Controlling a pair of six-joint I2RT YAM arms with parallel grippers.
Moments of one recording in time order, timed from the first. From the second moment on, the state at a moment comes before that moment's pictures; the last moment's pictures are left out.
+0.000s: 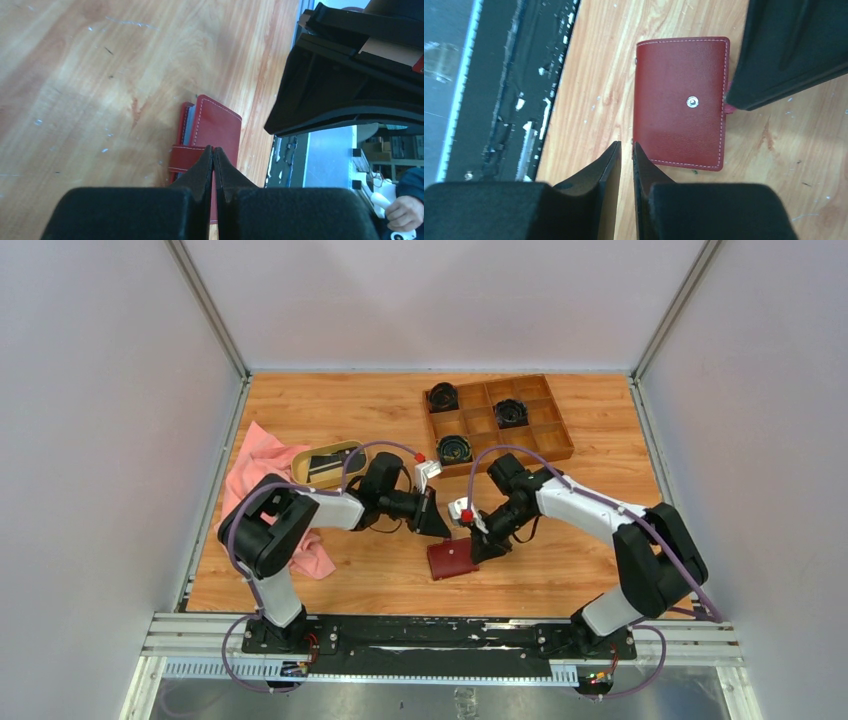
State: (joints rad) left arm -0.60 1.76 0.75 0.41 0.91 -0.39; right arm 0.56 1.51 0.91 -0.84 -0.91 -1.13
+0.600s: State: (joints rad) left arm -0.63 1.76 0.63 0.63 0.84 -0.54; right arm 0.68 1.54 0.89 -0.63 -0.64 -1.04
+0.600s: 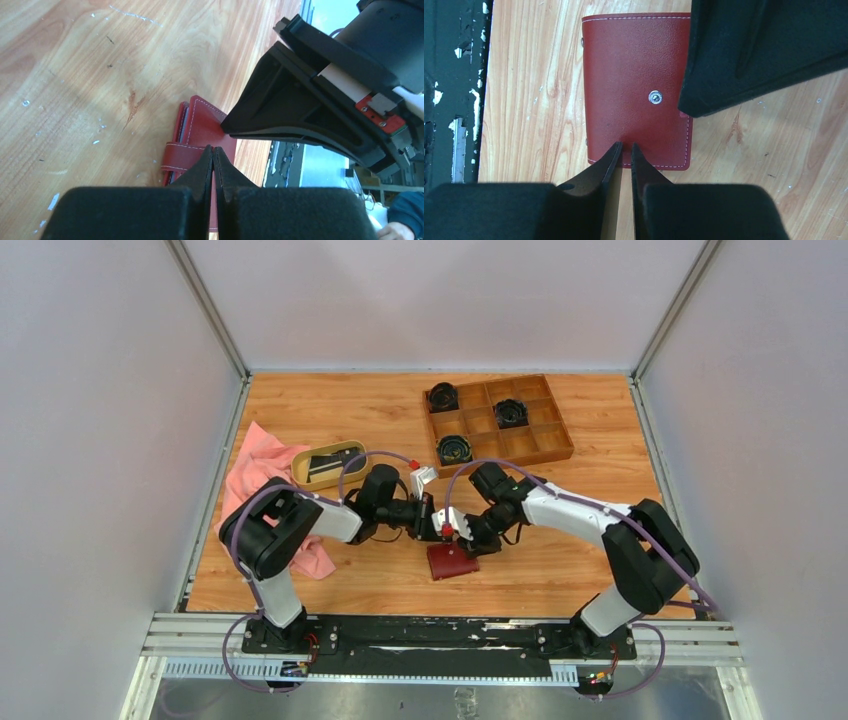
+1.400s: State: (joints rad) left arm -0.67 1.78 0.56 0.78 0.77 -0.59; right arm 0.69 1.56 0.90 -0.62 -0.60 -0.95
